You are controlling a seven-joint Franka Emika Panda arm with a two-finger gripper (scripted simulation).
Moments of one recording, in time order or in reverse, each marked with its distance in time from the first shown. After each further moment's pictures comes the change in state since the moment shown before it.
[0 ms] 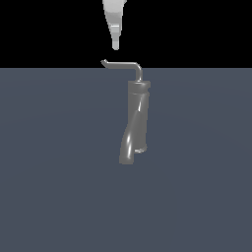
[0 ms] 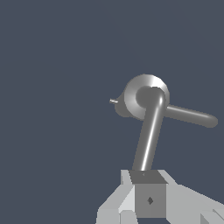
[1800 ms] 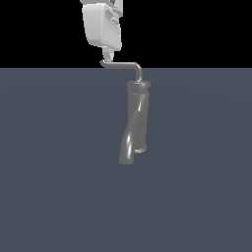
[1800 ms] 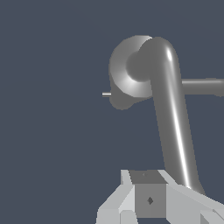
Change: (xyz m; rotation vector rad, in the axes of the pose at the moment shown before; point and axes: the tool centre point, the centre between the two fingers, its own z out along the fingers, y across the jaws) arm -0.021 -0.002 0.044 0.008 0.002 0.238
